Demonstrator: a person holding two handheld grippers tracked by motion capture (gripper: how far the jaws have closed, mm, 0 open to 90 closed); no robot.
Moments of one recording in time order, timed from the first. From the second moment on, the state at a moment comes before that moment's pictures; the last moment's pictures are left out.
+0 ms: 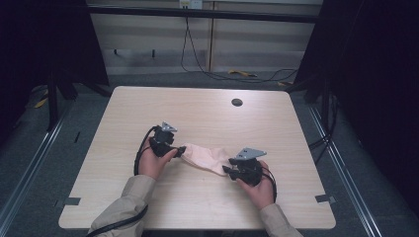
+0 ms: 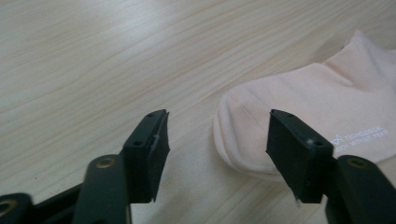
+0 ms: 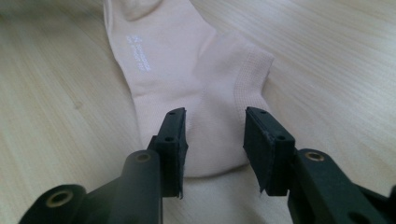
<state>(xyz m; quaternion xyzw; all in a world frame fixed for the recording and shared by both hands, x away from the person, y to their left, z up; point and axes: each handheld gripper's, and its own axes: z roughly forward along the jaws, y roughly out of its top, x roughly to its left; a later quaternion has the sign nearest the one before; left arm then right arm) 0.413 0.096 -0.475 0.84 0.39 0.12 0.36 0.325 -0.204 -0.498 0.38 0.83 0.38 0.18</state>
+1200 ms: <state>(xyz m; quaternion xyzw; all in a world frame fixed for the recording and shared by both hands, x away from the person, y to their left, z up) 0.416 0.092 -0.480 0.83 0.42 0.10 0.36 0.318 -0.193 -0.498 0.36 0.84 0.36 0.19</state>
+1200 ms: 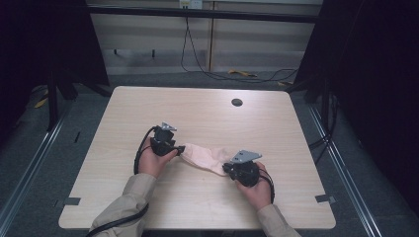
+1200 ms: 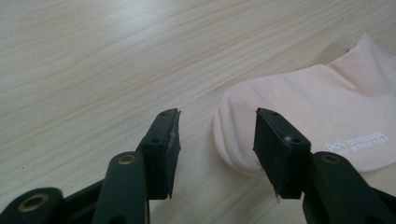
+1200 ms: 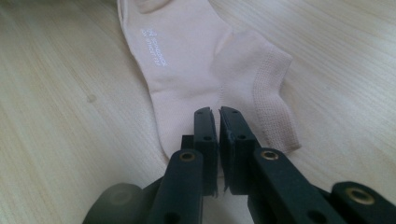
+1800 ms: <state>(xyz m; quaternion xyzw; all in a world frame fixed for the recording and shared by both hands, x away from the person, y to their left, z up) 0.414 0.092 -0.490 0.82 0.44 0.06 0.36 0.320 -0.193 -0.498 0.36 0.84 0.36 0.19</state>
